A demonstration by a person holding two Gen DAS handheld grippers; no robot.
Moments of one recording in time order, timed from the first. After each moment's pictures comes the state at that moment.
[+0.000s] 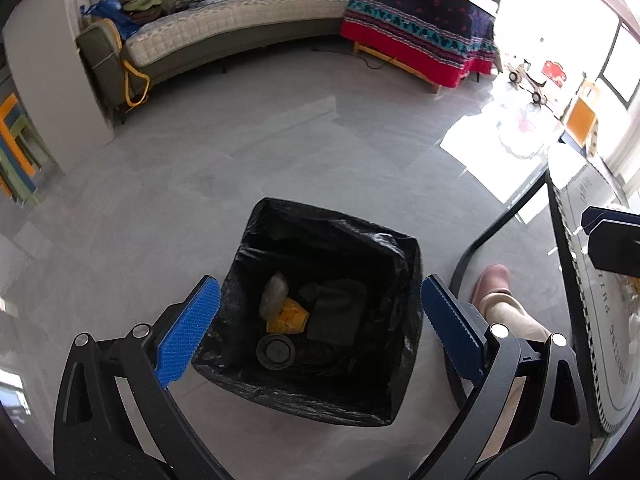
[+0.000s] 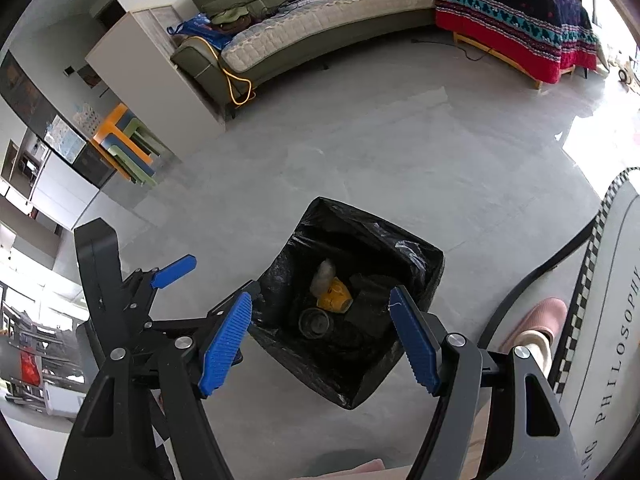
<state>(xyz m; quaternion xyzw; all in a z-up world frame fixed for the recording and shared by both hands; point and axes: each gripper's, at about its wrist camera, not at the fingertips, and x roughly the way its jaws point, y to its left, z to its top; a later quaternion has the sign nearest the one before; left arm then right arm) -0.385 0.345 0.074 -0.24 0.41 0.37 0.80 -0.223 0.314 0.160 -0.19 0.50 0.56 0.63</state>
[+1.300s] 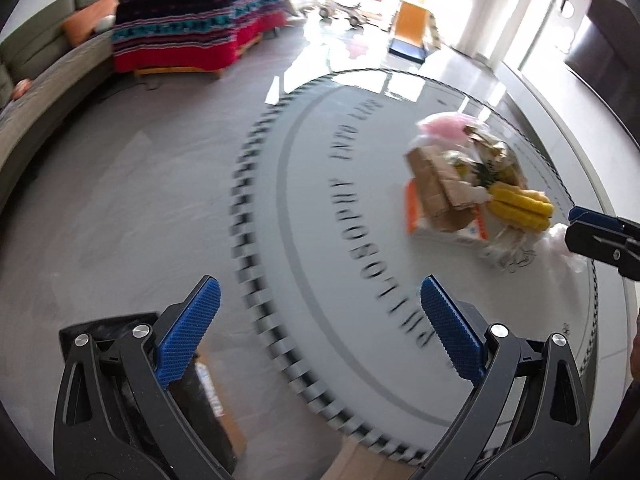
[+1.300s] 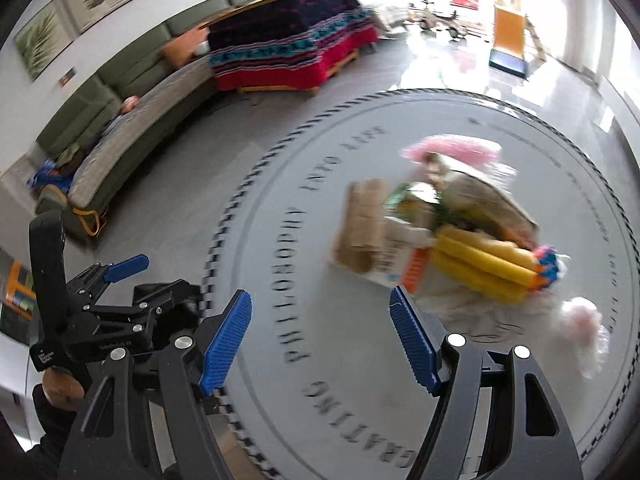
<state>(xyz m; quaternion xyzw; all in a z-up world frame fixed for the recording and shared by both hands) -0.069 0.150 0.107 -0.12 0.47 0.08 0.87 0.036 -0.022 0.174 -0.05 0.50 0.31 0.81</state>
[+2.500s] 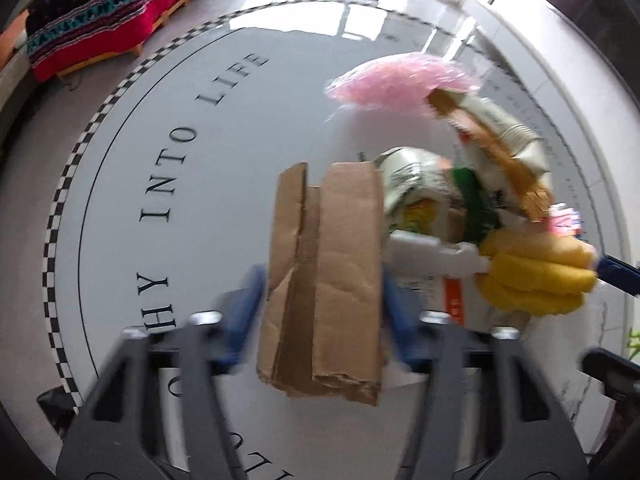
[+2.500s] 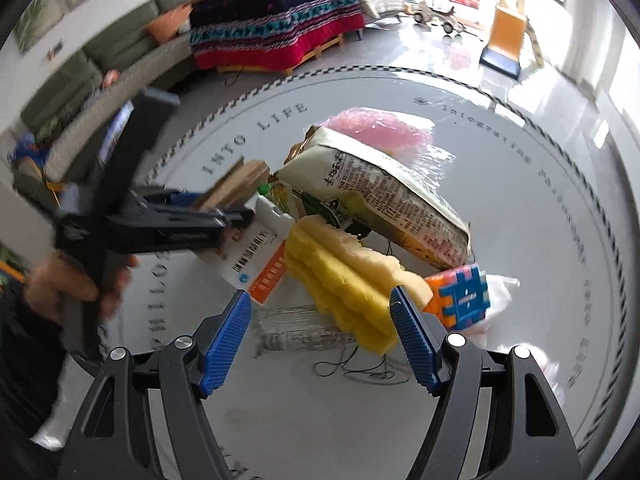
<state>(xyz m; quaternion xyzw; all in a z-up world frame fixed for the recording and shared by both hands) 0.116 0.080 0.036 -0.10 0.55 0.00 0.83 0.114 -0.071 0.121 -0.16 0.49 0.31 0.80</state>
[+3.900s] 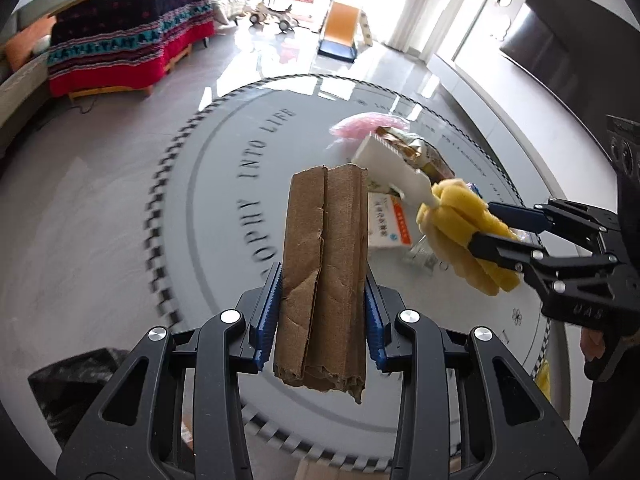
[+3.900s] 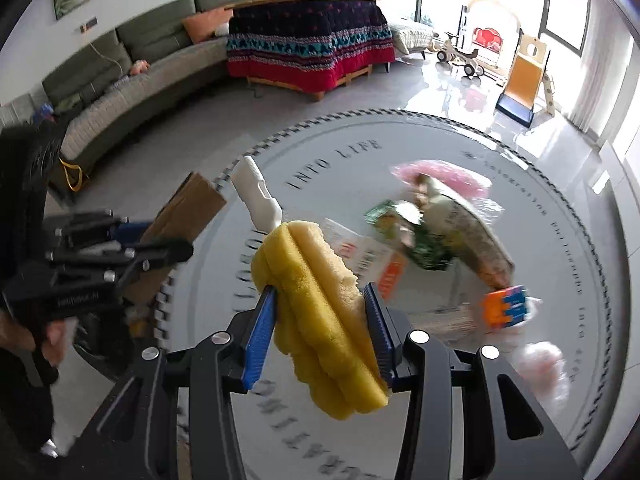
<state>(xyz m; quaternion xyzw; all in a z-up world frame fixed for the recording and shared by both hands) -0.058 0.141 0.116 -0.13 0.44 -0.03 0.89 0.011 0.006 0.175 -0.14 0.44 0.34 0.82</state>
